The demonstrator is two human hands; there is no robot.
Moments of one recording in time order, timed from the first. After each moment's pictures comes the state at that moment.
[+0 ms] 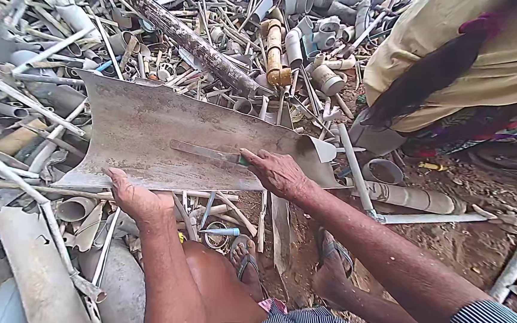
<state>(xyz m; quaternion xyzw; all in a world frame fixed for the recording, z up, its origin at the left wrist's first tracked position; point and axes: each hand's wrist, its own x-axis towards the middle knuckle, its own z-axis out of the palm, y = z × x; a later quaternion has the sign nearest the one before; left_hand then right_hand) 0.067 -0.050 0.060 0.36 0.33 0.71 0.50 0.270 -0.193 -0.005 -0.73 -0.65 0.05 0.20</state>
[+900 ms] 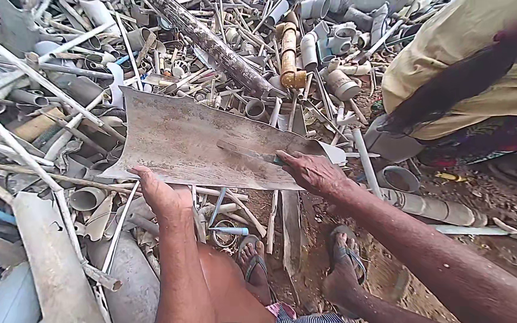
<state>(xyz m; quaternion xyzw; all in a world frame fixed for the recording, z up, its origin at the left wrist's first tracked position) 0.051 -0.048 0.053 0.28 0.36 0.67 0.58 0.289 -0.207 -0.003 -0.77 -0.62 0.12 0.07</state>
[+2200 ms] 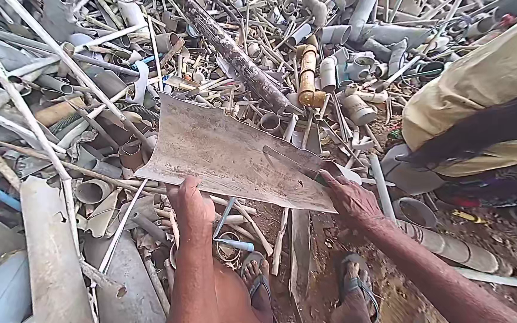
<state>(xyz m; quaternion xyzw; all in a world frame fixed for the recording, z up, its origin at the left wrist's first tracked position) 0.045 -0.057 0.061 0.27 0.46 0.64 0.55 0.294 -0.227 -0.030 -0.83 -0.54 0.05 0.12</state>
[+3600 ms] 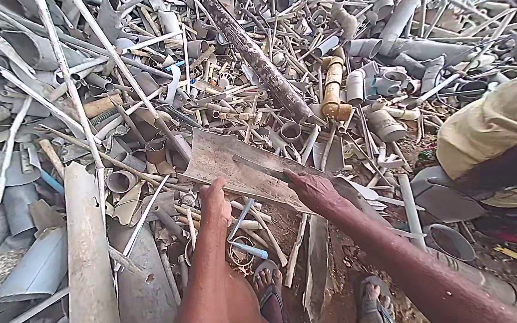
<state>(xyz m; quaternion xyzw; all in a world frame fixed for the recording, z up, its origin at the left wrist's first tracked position) 0.018 -0.027 0.038 0.22 0.57 0.47 0.64 0.217 -0.102 0.018 -0.78 -0.59 0.22 -0.04</state>
